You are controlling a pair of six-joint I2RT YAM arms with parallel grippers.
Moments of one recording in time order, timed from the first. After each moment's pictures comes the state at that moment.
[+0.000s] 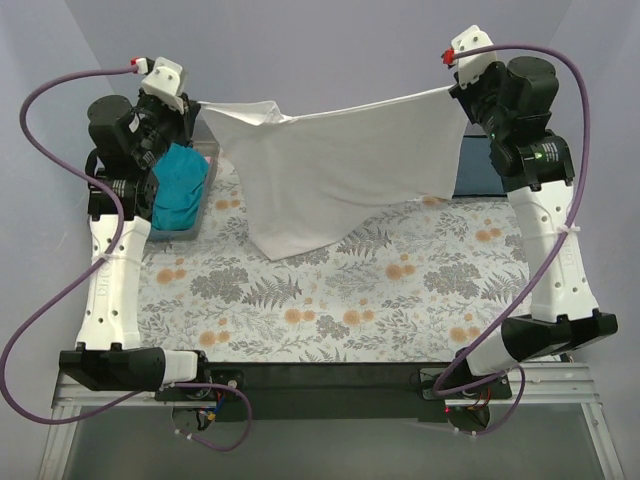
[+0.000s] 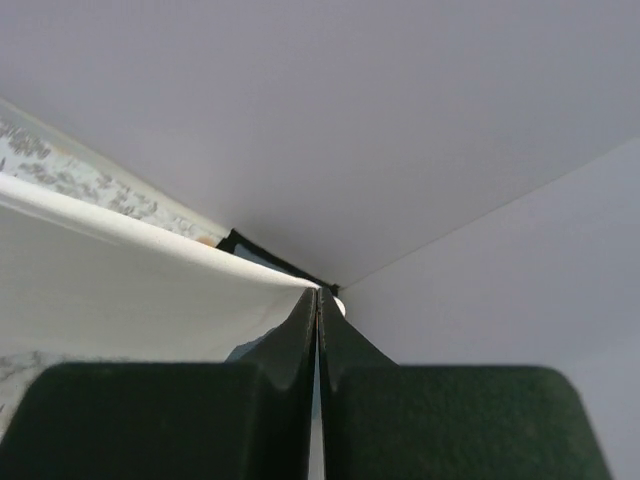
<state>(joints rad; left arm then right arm) -0.02 1.31 1.63 -0.35 0.36 0.23 0.22 1.49 1.97 -0.61 0.05 -0.61</state>
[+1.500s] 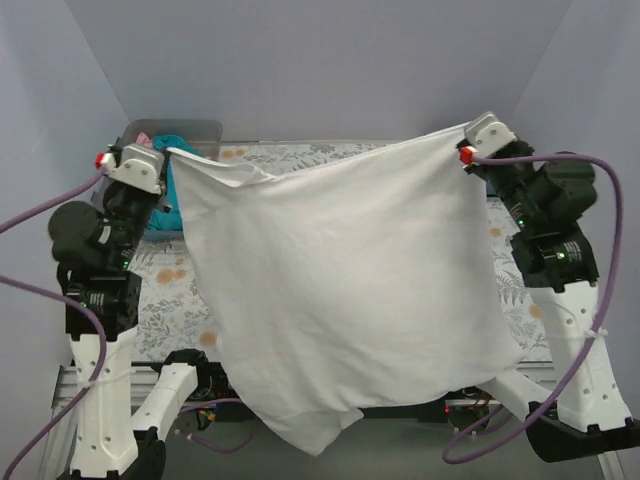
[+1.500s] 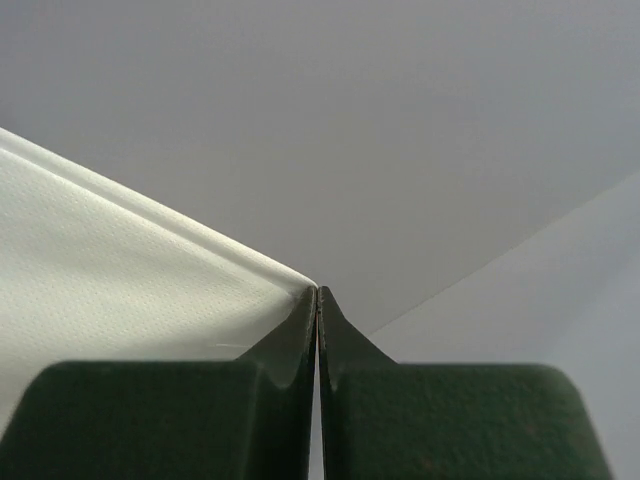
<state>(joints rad) -0.02 0.80 1.43 -0.29 0.25 0.31 0.22 0.95 1.47 -0.29 -0.15 -0.73</state>
